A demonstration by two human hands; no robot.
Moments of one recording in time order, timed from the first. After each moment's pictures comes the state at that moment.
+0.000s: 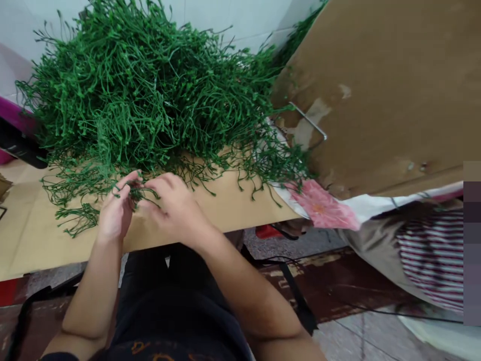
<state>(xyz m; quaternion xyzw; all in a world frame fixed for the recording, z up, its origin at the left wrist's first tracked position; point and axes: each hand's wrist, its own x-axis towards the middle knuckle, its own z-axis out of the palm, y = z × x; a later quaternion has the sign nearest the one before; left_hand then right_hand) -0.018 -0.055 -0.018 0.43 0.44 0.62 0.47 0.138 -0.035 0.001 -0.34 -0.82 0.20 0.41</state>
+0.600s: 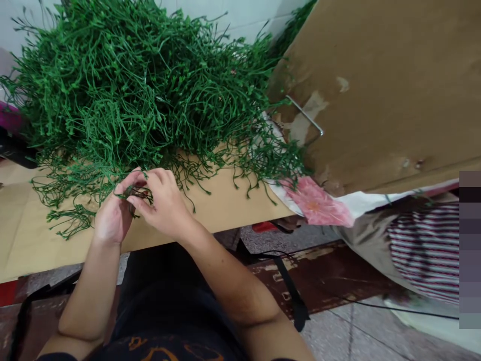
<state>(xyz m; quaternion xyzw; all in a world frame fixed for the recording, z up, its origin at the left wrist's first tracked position) -0.001 -0.056 -0.008 0.38 0.42 0.62 0.55 0.121 -0.025 -0.013 -0.36 -0.78 0.22 0.46</state>
